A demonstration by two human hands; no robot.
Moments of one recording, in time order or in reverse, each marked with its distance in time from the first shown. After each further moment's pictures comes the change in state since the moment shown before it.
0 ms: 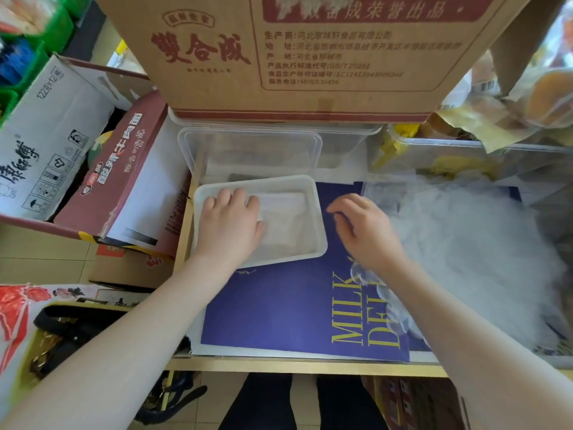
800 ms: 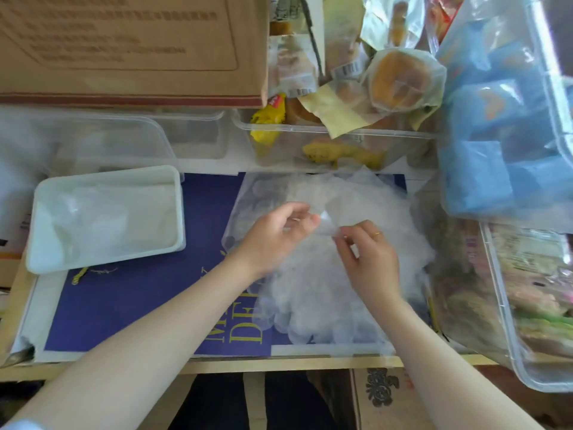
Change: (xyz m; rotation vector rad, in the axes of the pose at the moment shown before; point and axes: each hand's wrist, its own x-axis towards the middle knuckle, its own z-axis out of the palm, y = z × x) left_hand 0.036 0.251 -0.044 -1.455 -0.305 -0.078; right_hand -0.113 0.150 -0.093 -0.031 0.292 0.182
